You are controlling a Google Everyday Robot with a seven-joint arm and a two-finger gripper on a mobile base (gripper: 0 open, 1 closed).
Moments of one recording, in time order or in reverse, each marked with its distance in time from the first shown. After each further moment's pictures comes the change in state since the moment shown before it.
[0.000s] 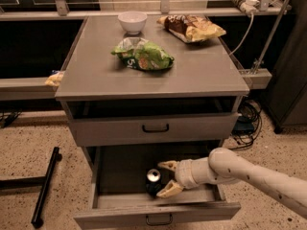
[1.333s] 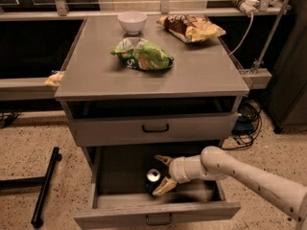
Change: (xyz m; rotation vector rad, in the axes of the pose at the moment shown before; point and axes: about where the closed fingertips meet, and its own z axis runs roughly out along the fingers) arm 0.025 -0.031 0.048 -0.009 -0.082 -0.004
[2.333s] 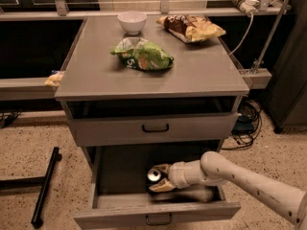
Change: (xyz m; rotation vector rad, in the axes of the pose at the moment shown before) arm 0.011 0.014 0.011 -0.011 -0.030 0.064
